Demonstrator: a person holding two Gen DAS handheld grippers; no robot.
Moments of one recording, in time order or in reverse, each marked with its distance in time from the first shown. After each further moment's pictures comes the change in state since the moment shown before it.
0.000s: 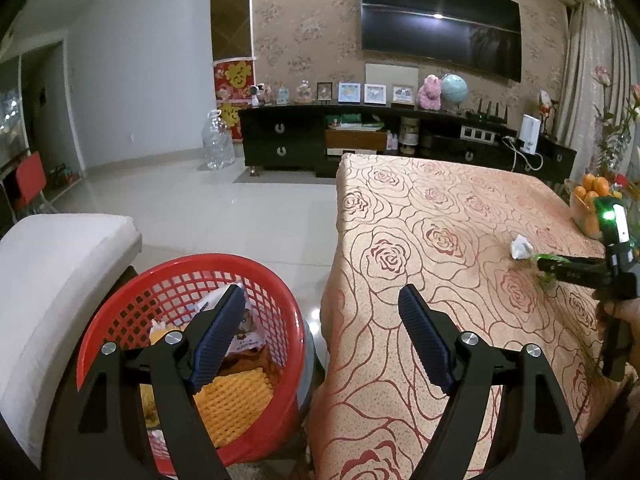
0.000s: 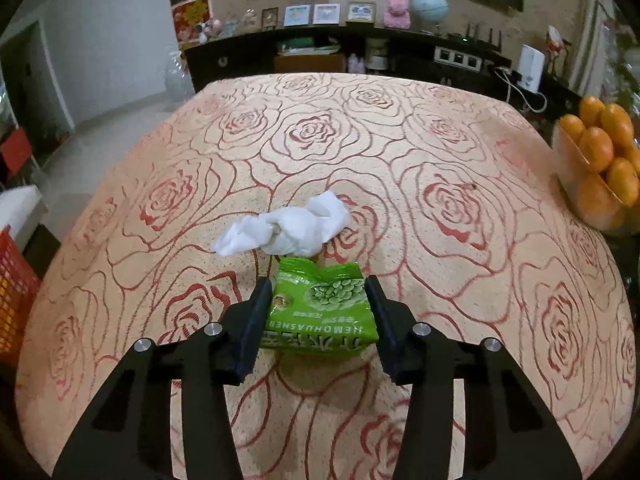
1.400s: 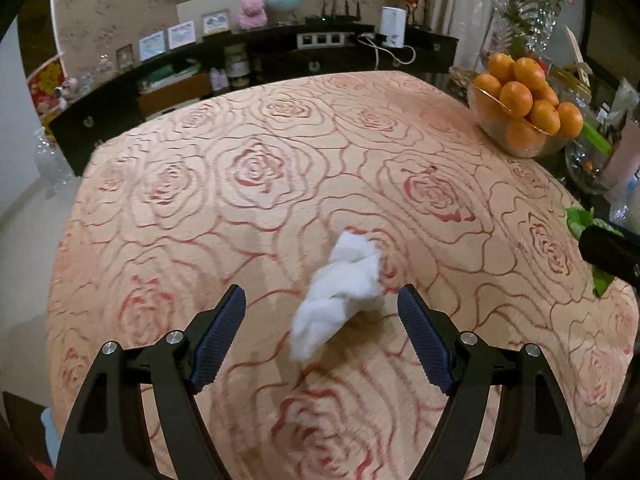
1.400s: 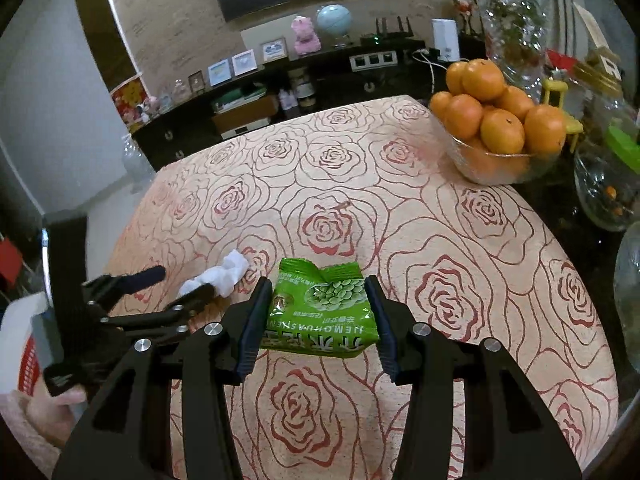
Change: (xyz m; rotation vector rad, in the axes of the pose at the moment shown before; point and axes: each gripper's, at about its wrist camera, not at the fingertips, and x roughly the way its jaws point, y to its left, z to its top) left arm 0.193 -0.282 0.045 0.351 0.273 -0.413; right arm -0.069 -0.089 0.002 0.299 -0.091 -0.037
